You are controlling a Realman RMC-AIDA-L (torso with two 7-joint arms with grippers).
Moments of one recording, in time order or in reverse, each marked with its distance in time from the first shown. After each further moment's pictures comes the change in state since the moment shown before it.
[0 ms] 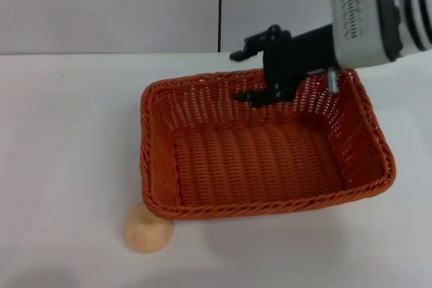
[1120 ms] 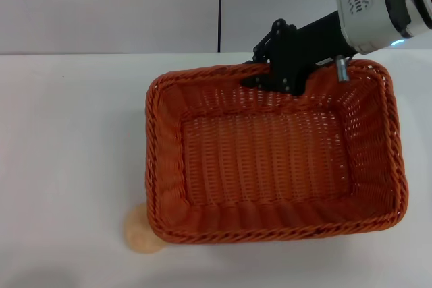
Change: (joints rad) left arm 0.007 -0.004 -0.007 0.011 0.000 0.004 0.007; right arm 0.116 -0.011 0.141 0.057 -0.172 -0.124 0.047
